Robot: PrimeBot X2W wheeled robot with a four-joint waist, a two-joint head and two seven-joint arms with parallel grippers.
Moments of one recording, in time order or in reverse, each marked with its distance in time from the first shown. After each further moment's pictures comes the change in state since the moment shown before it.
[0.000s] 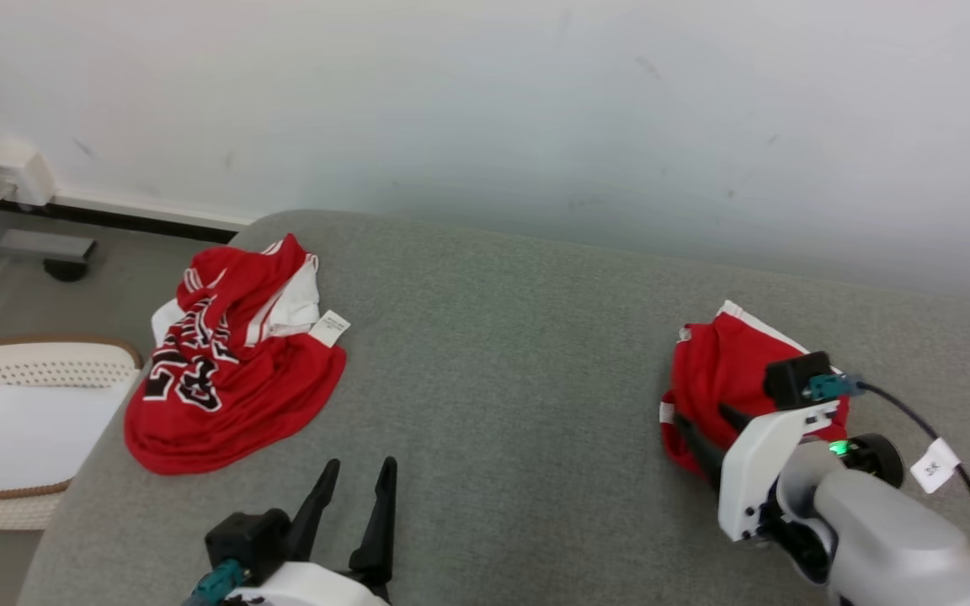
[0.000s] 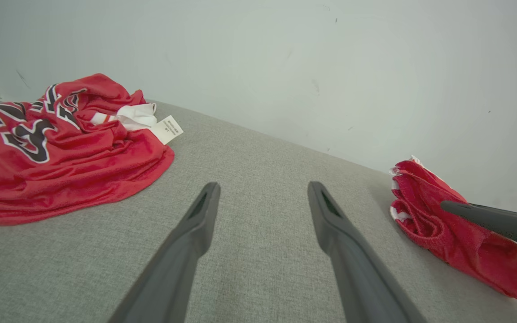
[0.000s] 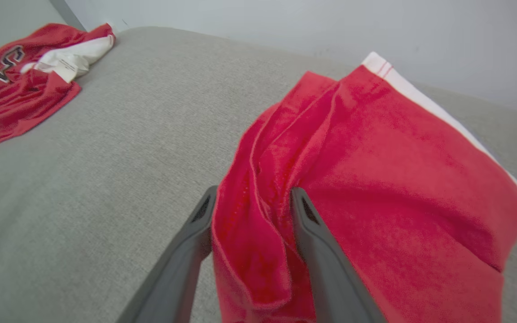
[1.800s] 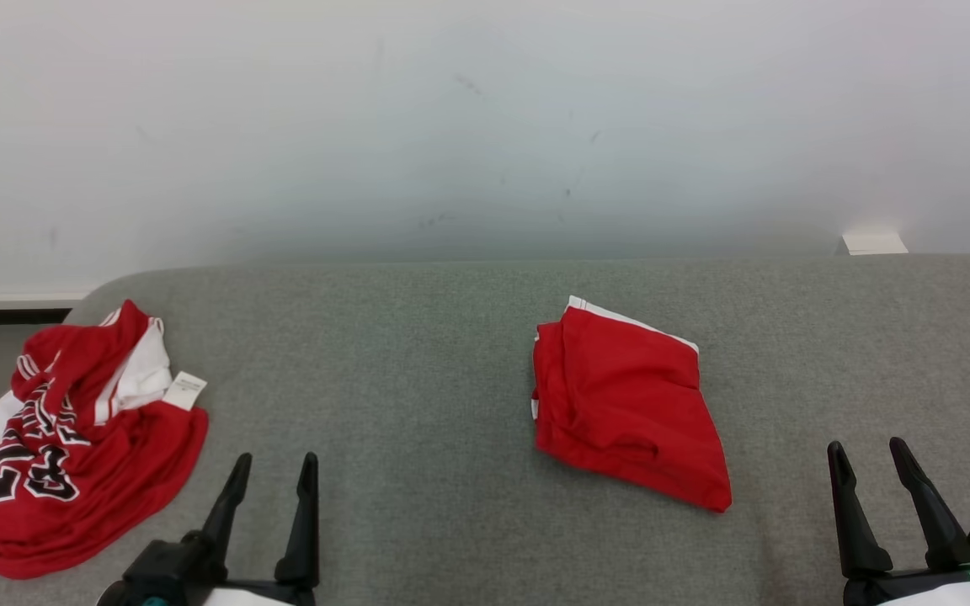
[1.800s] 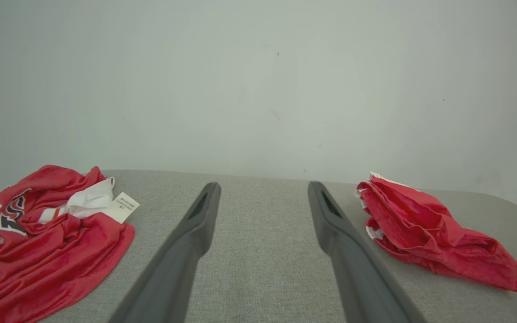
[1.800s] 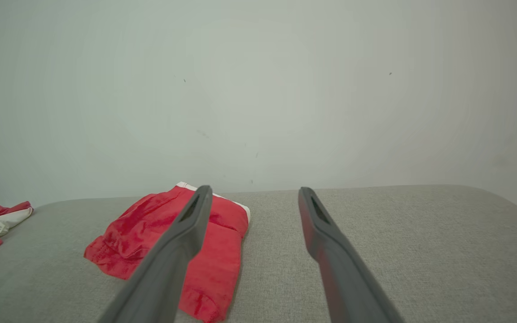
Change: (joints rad) left arm 0.127 -0.048 0.274 -0.177 0.292 -0.084 0.000; right arm 0.764 0.028 -1.030 -0.827 -0.770 0.000 -0.260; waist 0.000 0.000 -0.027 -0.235
